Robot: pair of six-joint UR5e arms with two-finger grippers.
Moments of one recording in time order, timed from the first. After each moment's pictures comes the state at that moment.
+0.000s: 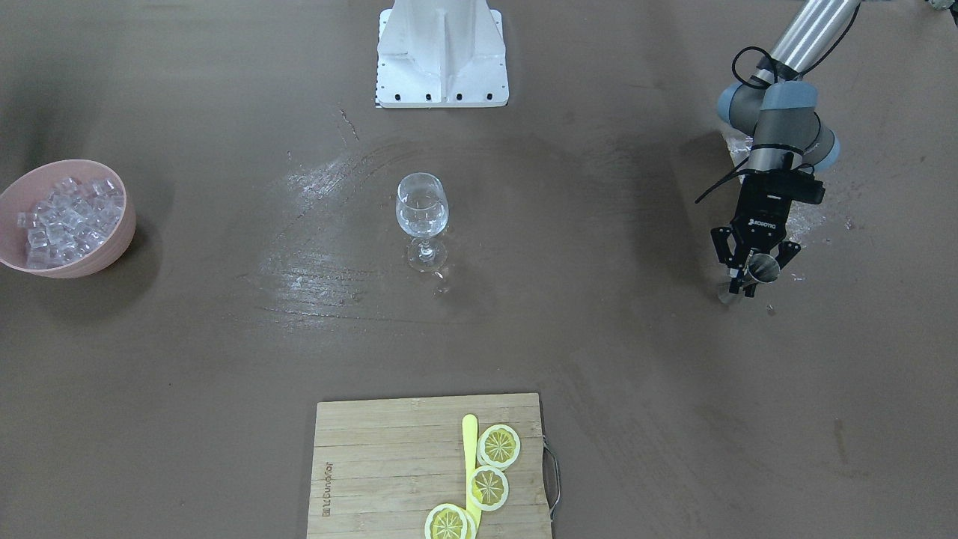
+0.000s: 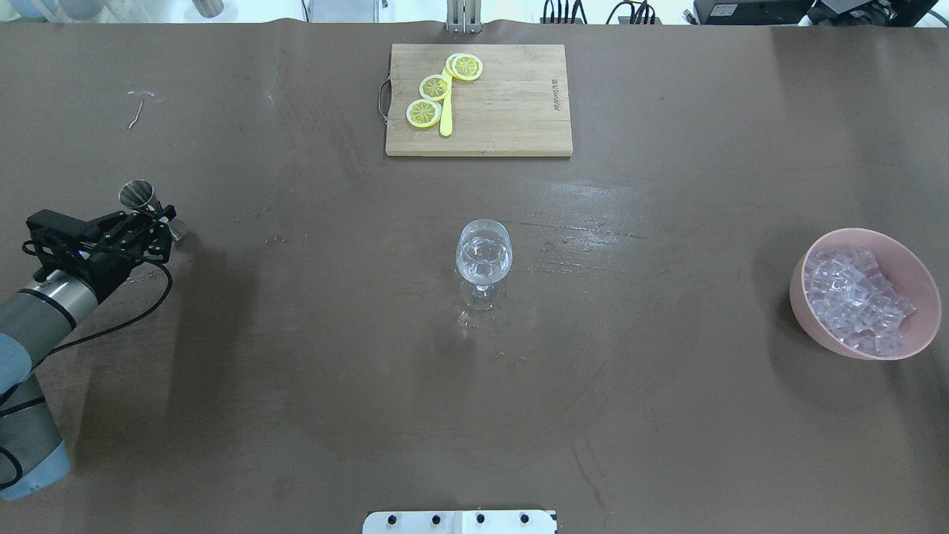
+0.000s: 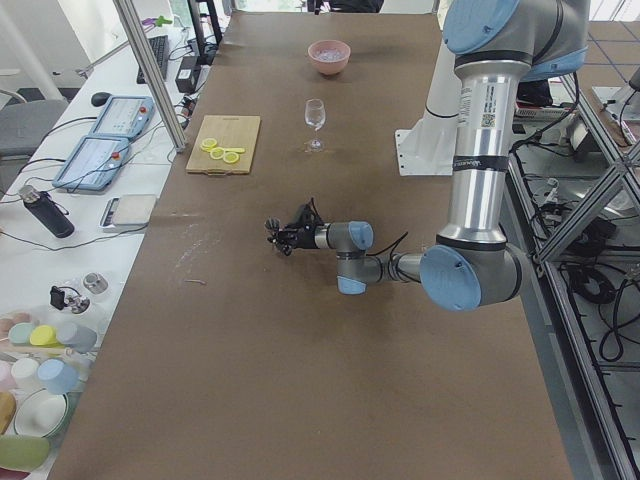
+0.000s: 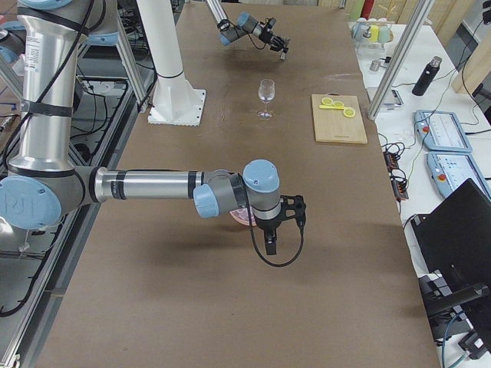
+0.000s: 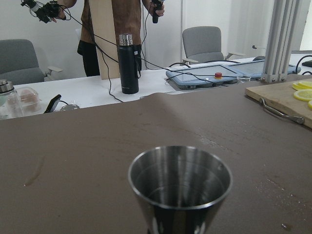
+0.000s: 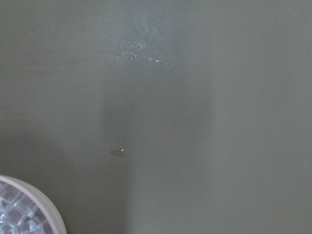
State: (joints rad) left arm -0.54 -1.62 -1.31 -3.22 -1.05 -0.78; right arm 1.47 -1.73 1.75 -1.29 2.25 0.23
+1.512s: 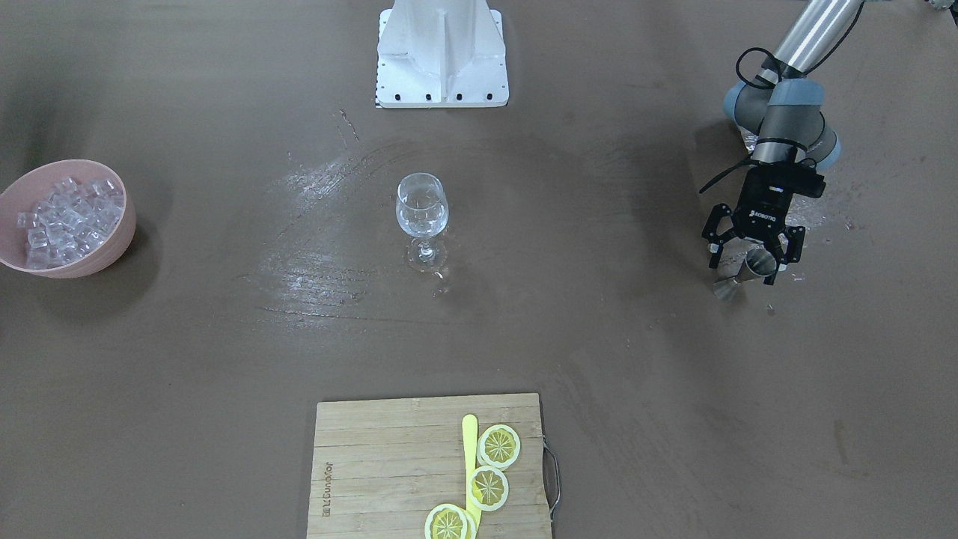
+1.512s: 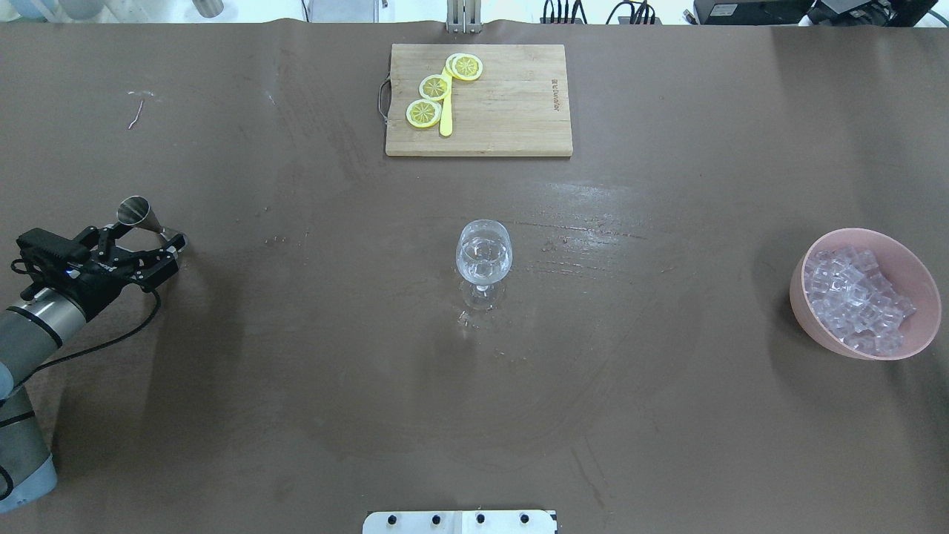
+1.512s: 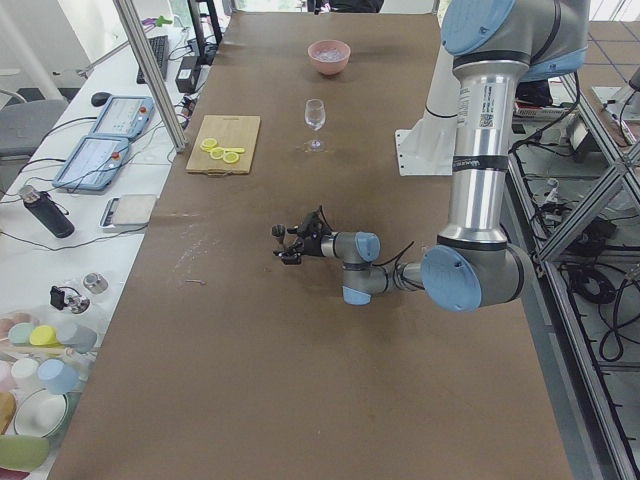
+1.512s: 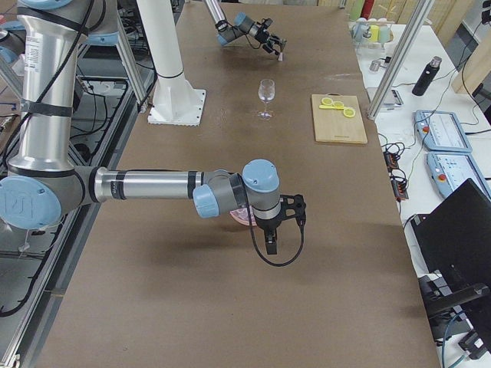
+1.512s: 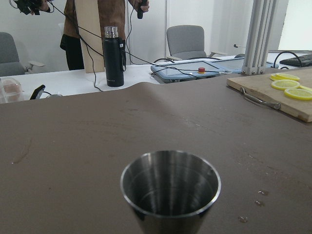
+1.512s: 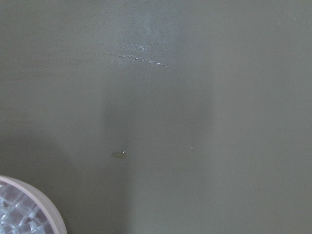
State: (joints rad) left arm -0.51 -1.60 -1.25 -3.36 -1.06 -0.76; right arm 1.47 -1.73 1.75 -1.28 2.25 0.23
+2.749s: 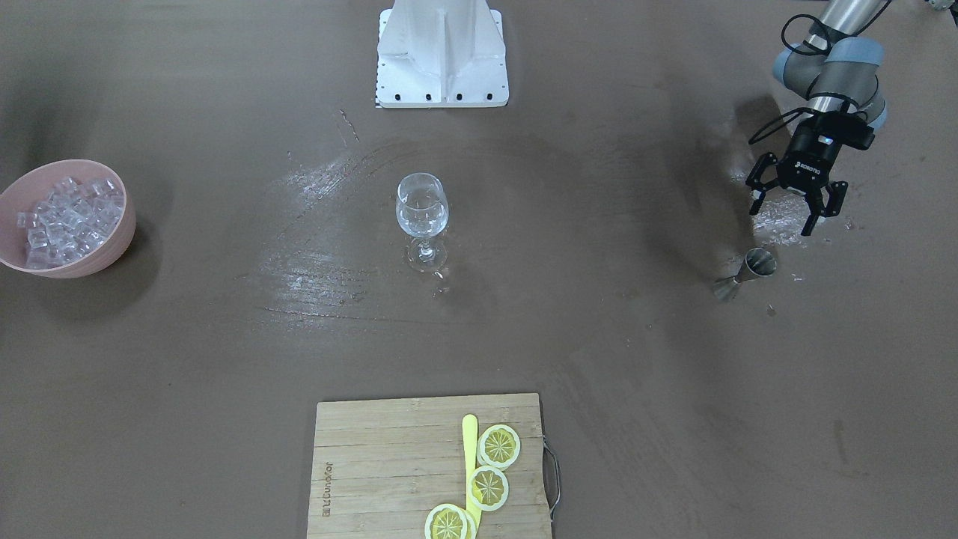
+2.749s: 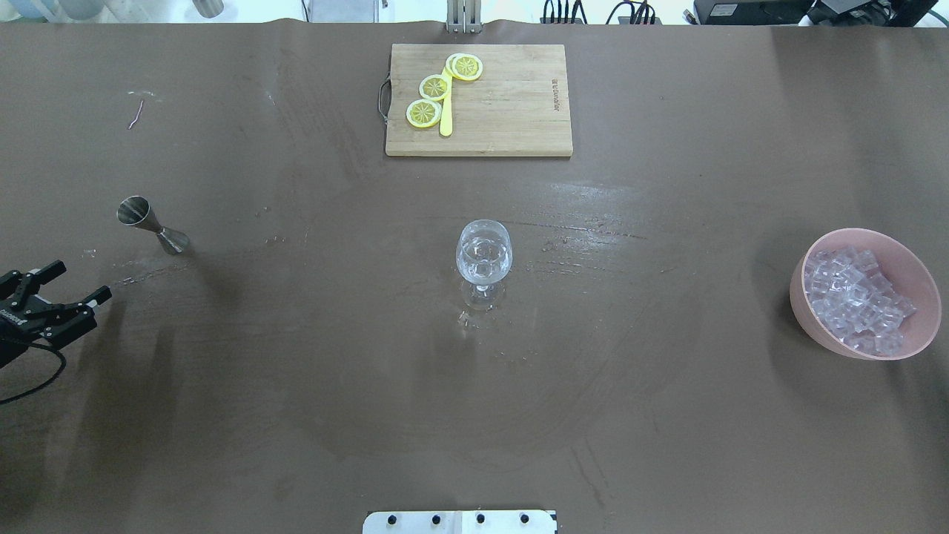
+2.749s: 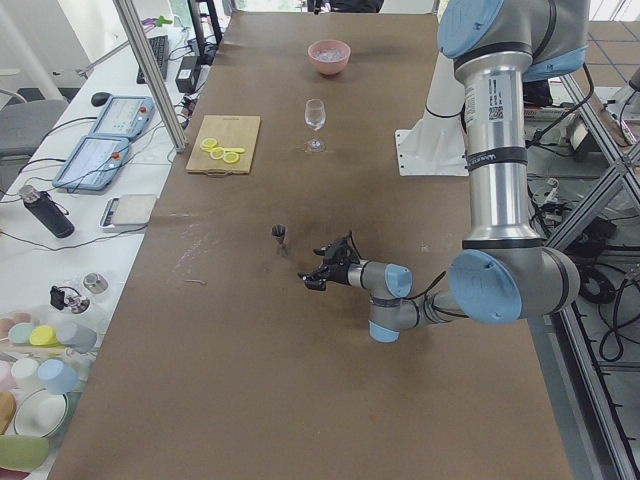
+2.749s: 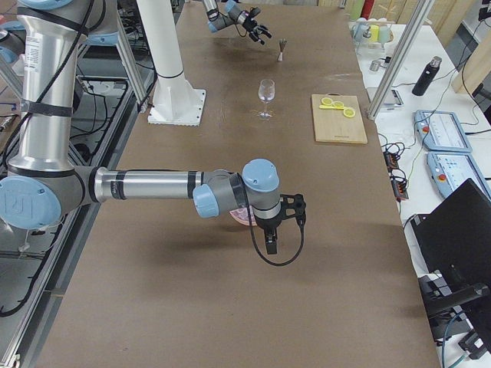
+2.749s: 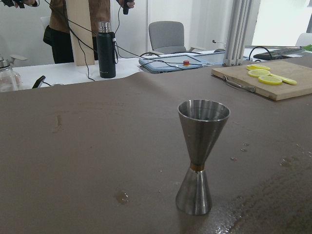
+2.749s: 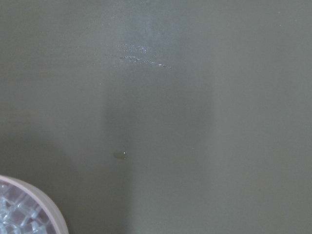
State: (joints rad) left arm -0.43 -1.39 -1.26 -3.63 -1.09 -0.70; right arm 1.47 -1.73 1.75 -1.27 2.25 0.23
